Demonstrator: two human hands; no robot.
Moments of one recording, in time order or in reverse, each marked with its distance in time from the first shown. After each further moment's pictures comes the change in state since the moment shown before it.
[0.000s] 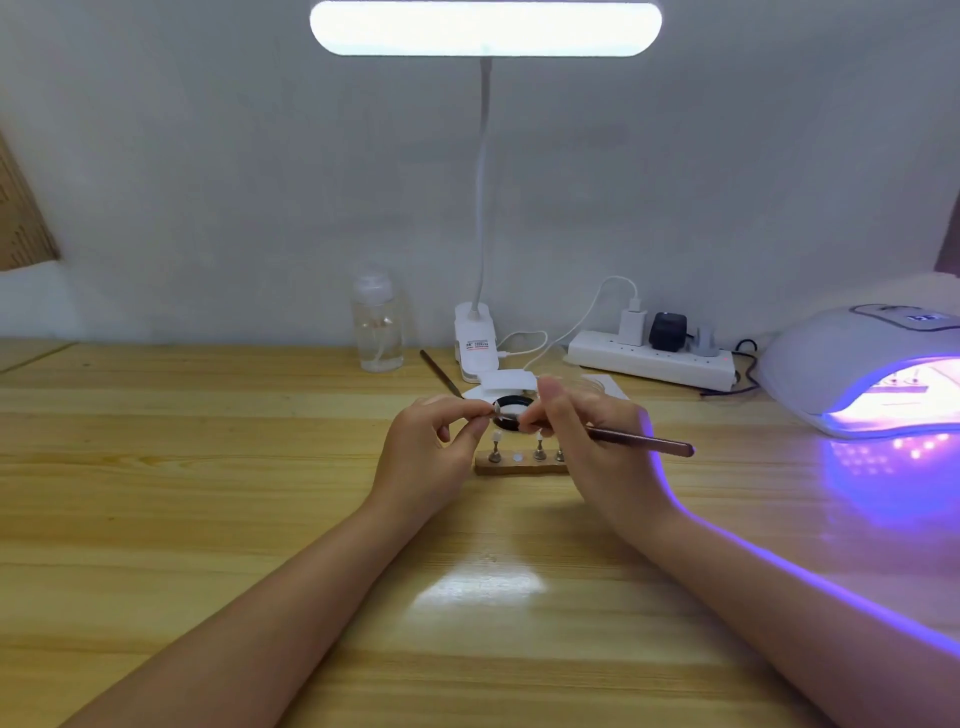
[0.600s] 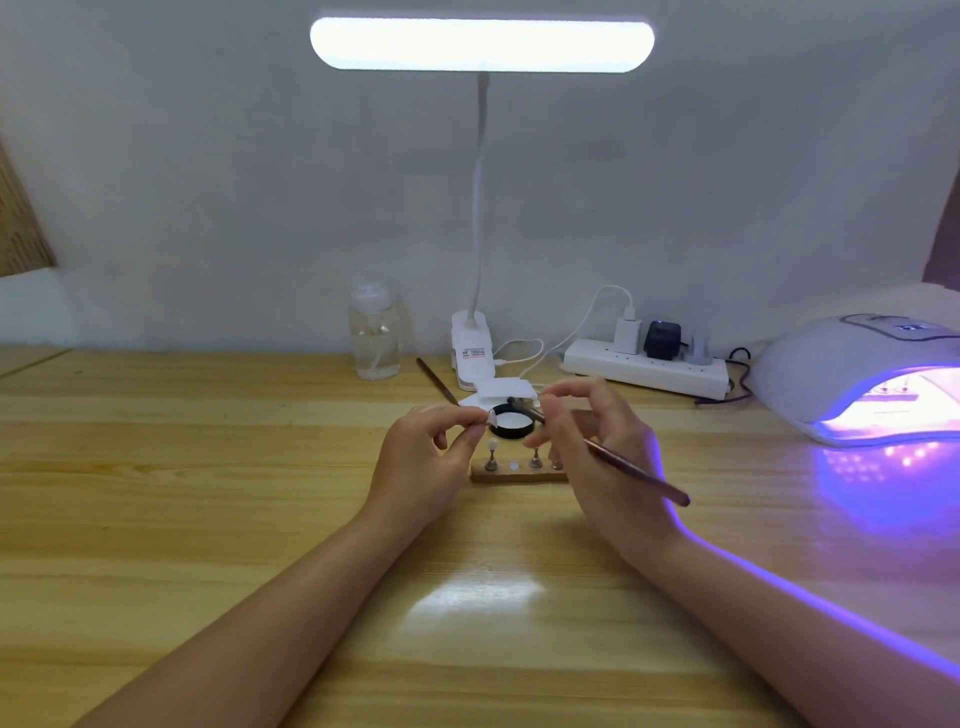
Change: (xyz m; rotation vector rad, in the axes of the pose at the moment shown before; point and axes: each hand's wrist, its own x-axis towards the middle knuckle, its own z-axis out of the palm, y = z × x) left_hand 0.001 -0.001 0.001 -0.005 0.024 0.007; right_hand -0.005 -0.006 -0.004 0.008 0.010 0.103
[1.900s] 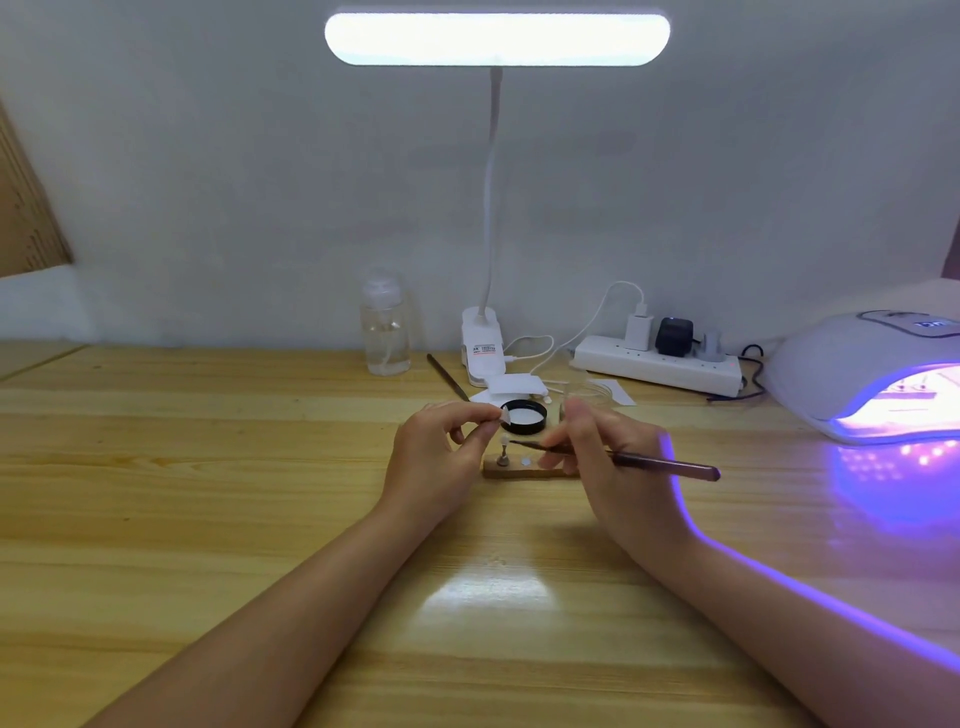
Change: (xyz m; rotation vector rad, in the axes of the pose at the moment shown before) left_hand -0.001 0.000 0.000 0.038 -0.012 -0.002; right_hand -0.005 0.009 0.003 -0.012 0.019 -0.125
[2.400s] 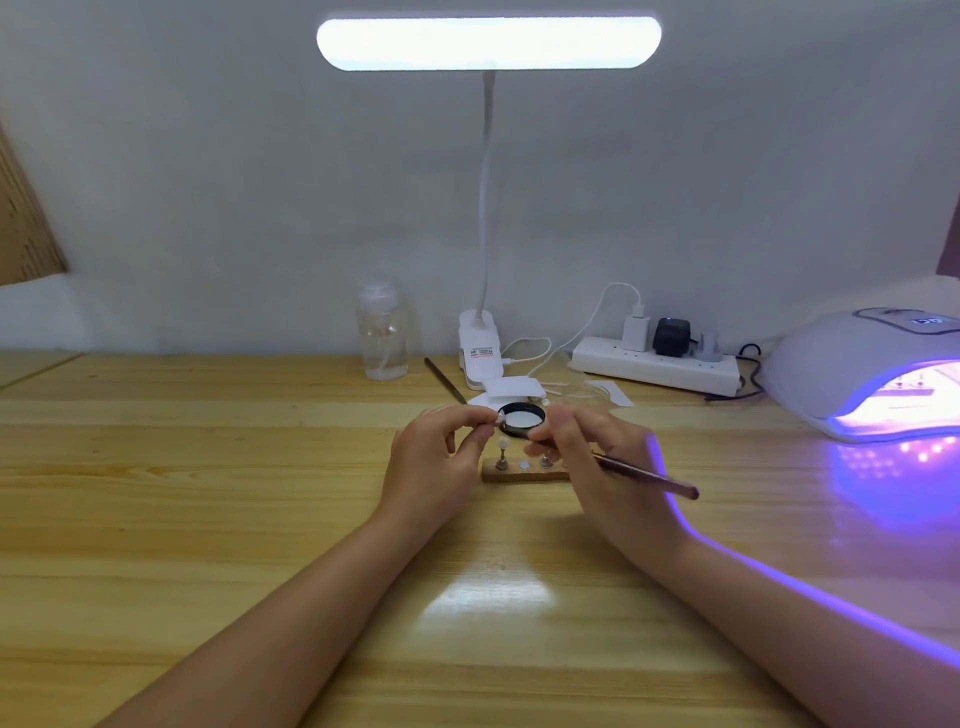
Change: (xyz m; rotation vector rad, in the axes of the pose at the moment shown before) left_hand 0.000 0.000 -0.001 -0.012 -0.005 -0.038; right_hand 0.002 -0.001 0.001 -0.014 -0.030 -0.004
